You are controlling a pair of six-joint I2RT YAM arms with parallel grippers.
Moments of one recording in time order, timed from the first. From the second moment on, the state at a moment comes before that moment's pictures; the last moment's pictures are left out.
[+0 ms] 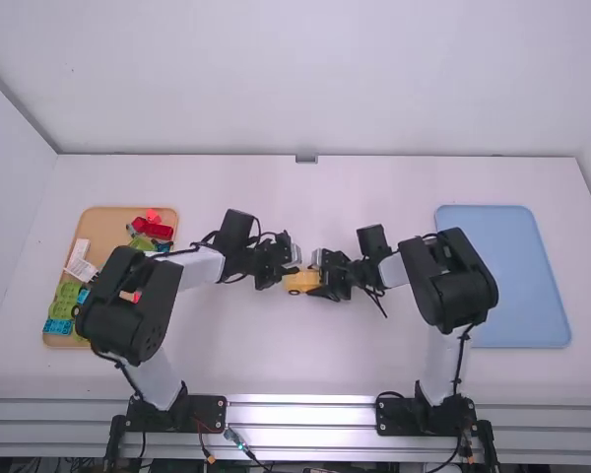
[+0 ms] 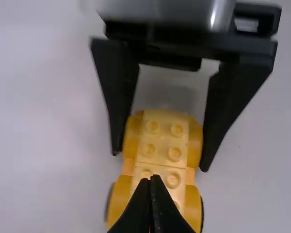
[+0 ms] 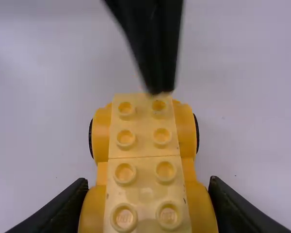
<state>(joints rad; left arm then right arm) -0.28 1.79 0.82 -0.01 0.79 0.88 0.31 2.05 0.77 0.23 -0.97 -0.97</state>
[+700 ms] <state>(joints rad) -0.28 1.53 0.91 -0.12 0.10 0.12 0.31 2.00 0.80 0.07 -0.85 -0.87</state>
